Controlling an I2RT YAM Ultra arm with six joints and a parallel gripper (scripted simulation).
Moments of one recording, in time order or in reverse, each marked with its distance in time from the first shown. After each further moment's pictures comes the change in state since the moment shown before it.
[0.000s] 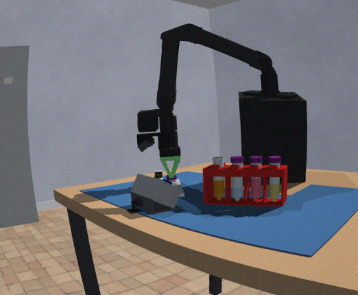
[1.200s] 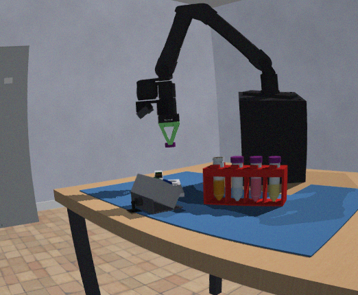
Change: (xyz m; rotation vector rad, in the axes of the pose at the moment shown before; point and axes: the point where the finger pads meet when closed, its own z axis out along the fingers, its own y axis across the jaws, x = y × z) arm 0.002 0.001 -0.109 -0.001 0.005 0.000
